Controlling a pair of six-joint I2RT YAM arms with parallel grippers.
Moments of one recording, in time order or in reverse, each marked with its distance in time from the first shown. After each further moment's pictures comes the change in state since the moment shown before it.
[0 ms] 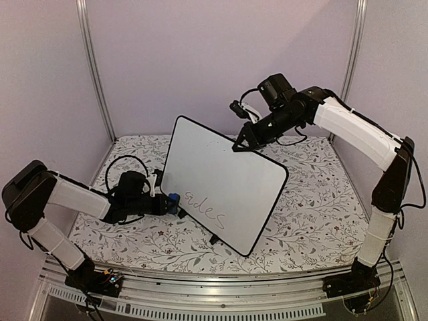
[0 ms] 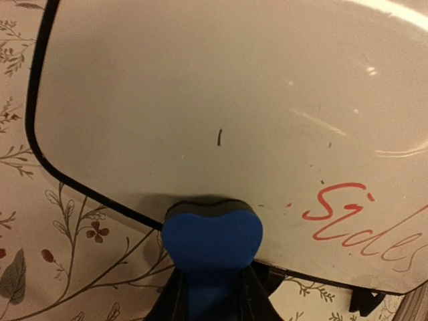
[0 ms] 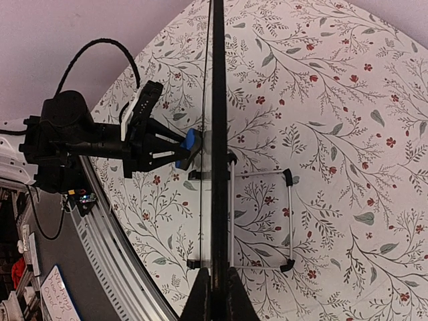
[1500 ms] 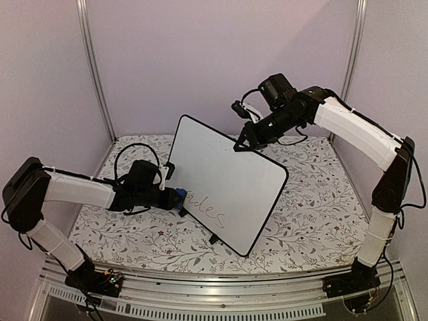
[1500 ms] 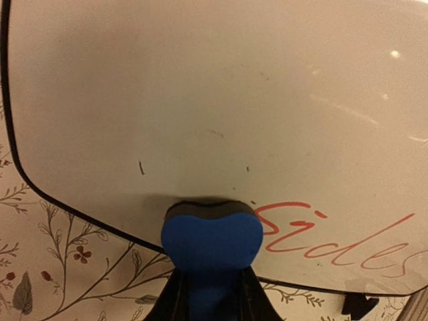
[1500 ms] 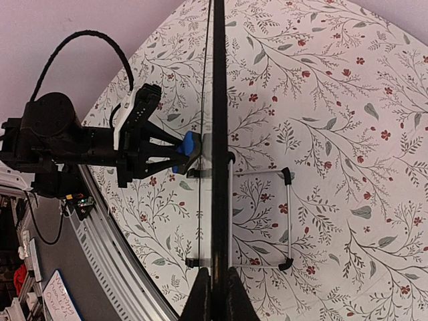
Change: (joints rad) left arm -0.089 -0.005 0.210 -0.290 -0.088 0.086; right arm -0.002 0.000 0.000 -0.009 0.020 0.026
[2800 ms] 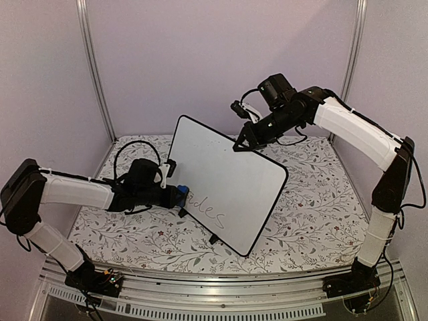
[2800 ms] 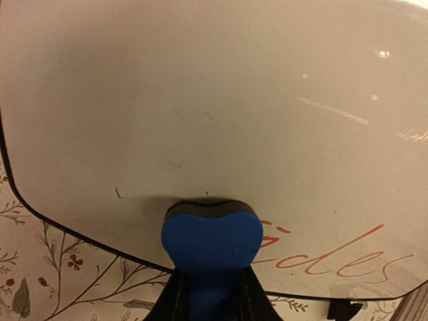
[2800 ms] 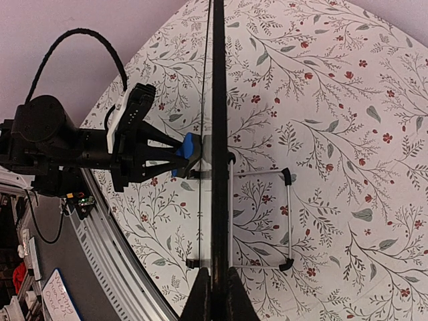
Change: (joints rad) left arm -0.029 -0.029 0.006 0.014 -0.026 -0.006; right arm 0.002 0.000 -0.001 0.006 -0.005 -0.006
